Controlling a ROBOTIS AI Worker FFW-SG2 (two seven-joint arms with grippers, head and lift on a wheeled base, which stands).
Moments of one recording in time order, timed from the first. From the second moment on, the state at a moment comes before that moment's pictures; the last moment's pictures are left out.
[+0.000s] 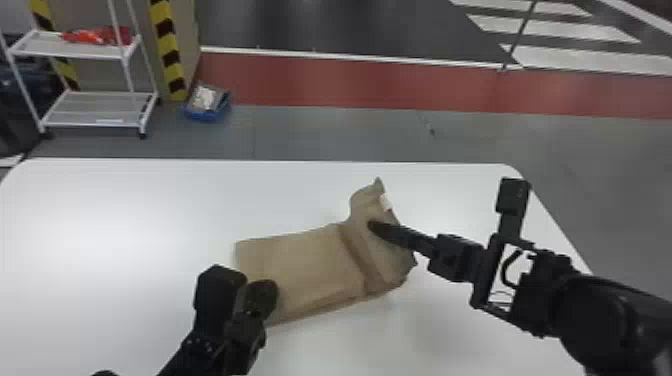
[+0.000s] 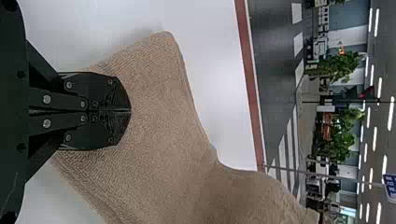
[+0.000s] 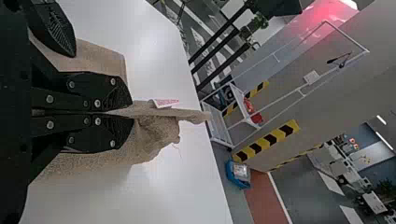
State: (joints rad) left arm 0.22 0.29 -0.46 -1.96 0.22 0.55 0.16; right arm 0.06 -0.11 -0.22 -2.00 -0.49 1.07 0.53
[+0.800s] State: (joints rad) left arm 0.18 0.27 -0.49 -1.96 0.24 0.56 0.16; right arm 0.01 -0.11 -0.07 -1.93 -0.50 1.03 0.45
